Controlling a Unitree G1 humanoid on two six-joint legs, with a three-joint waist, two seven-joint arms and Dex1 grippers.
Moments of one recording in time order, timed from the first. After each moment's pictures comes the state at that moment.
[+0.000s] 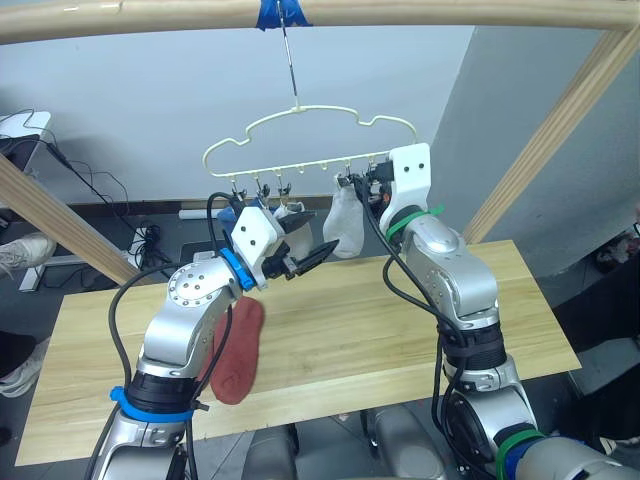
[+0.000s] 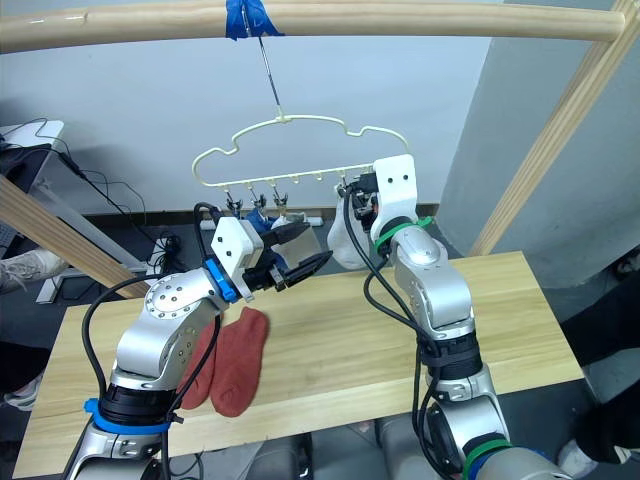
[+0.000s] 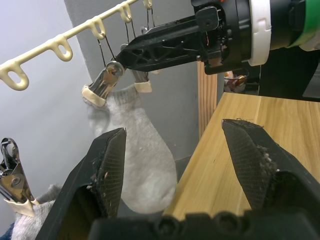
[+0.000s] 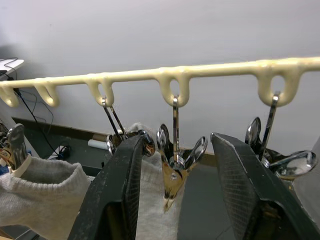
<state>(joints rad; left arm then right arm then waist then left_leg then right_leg) -0.37 0.44 -0.04 -0.20 -0.33 0.30 -0.73 -0.69 0.03 0.06 -0.12 0.10 0.71 0.06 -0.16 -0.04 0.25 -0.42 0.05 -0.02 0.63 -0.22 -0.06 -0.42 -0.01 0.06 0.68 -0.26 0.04</state>
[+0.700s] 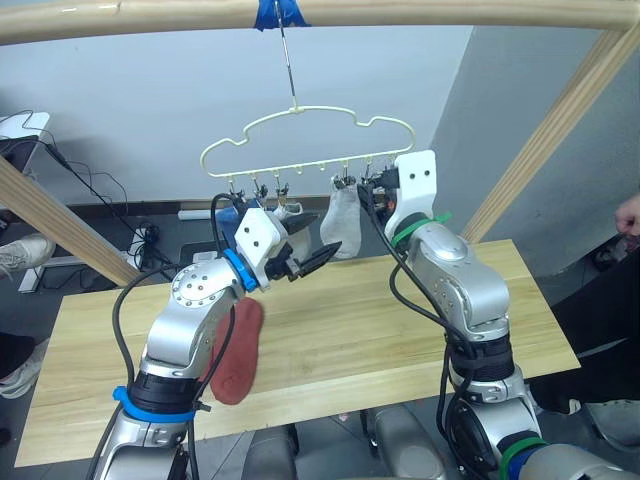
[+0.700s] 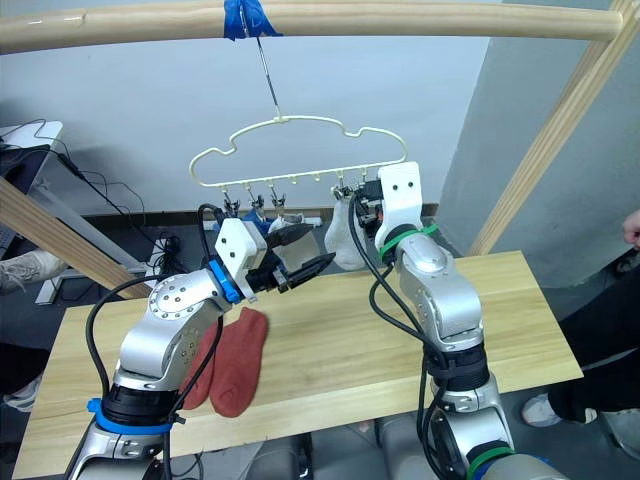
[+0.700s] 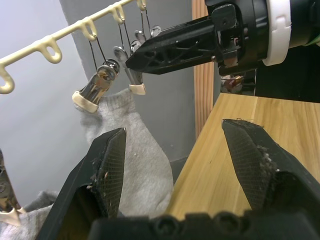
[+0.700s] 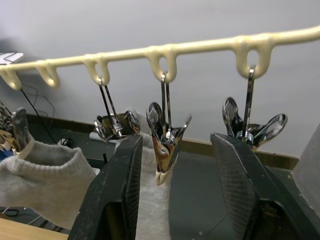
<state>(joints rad) -0.37 0.44 -0.05 -0.20 -0.33 0.30 -0.73 -0.65 0.01 0.06 -0.21 0.12 0.79 0.06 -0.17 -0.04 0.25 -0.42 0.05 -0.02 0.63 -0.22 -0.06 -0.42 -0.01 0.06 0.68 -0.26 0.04</state>
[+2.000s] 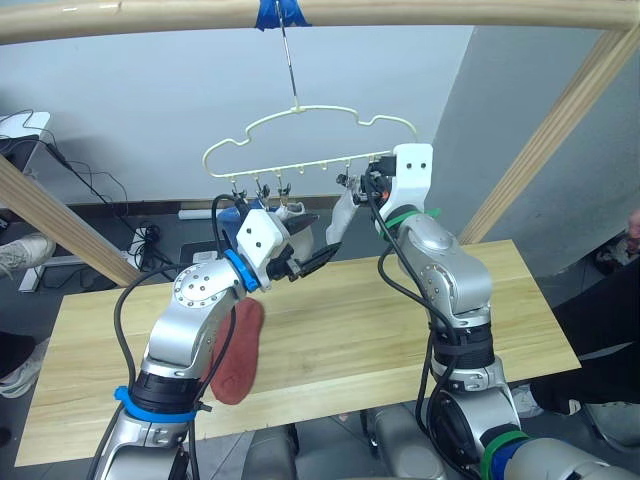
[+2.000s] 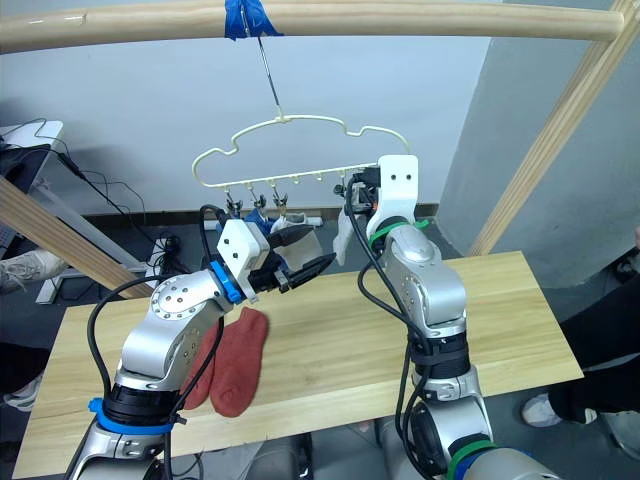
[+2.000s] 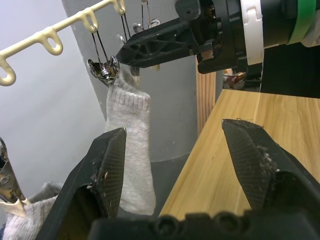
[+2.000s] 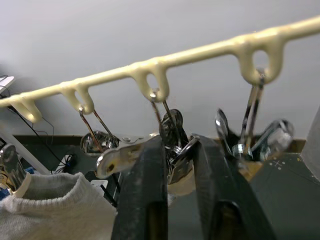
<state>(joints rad) -0.37 0.44 -0.05 -0.20 -0.31 0.30 -0.71 -0.72 0.12 -0.01 -0.12 0.14 0.77 -0.02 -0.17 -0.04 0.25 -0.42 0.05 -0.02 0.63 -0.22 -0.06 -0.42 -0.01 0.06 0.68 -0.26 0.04</state>
